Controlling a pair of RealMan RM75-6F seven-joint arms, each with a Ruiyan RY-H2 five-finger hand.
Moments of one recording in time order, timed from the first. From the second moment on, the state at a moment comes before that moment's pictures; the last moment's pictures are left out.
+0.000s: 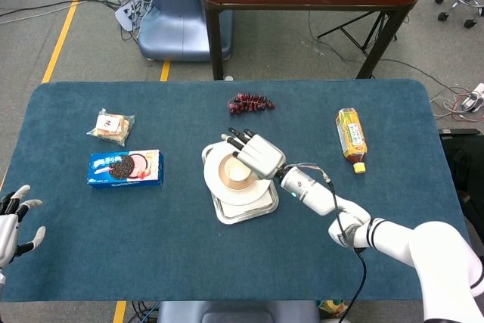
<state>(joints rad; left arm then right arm) -0.10 -1.10 -0.07 -1.59 1.32 1.38 0.08 1.03 -1.62 0.13 -1.06 -1.56 0.84 -0.18</state>
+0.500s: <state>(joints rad) -0.10 -1.10 -0.07 -1.60 1.32 1.39 0.07 1.04 -1.66 0.12 -1.04 -1.55 0.83 -0.18</state>
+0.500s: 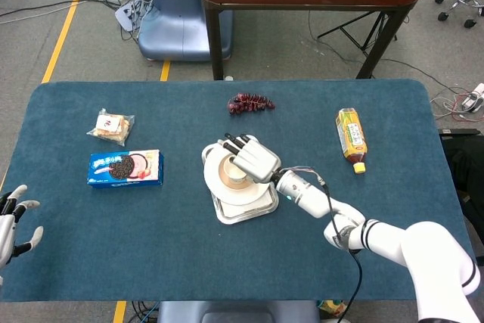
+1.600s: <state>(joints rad) -0.08 -1.09 -0.07 -1.60 1.34 1.42 0.06 1.04 -1.65 0.12 -1.10 -1.50 0.81 -0.24</state>
